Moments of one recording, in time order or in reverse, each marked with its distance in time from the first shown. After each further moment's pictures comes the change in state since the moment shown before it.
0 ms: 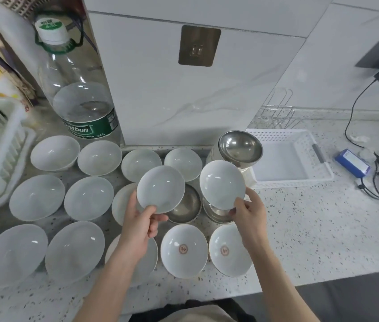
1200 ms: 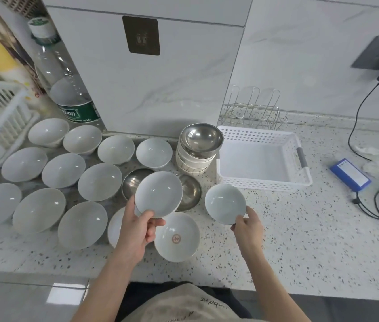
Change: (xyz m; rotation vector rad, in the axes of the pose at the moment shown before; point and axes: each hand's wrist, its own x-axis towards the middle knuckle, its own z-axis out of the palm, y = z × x) left_hand -0.060 -0.075 0.118 -0.033 0.156 0.038; right_hand 0.063 0.106 -0.118 -0.135 -0.134 0.118
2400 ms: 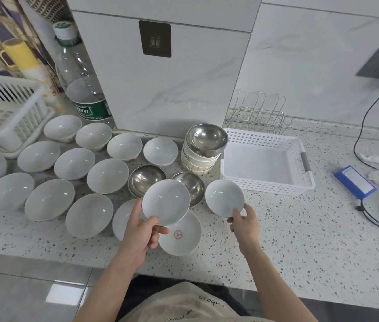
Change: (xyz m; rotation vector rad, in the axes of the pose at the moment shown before) left_hand -0.026 -0.013 -0.003 0.078 -0.008 -0.003; right_hand 0.008 0.001 0.006 0.135 -0.084 0.017
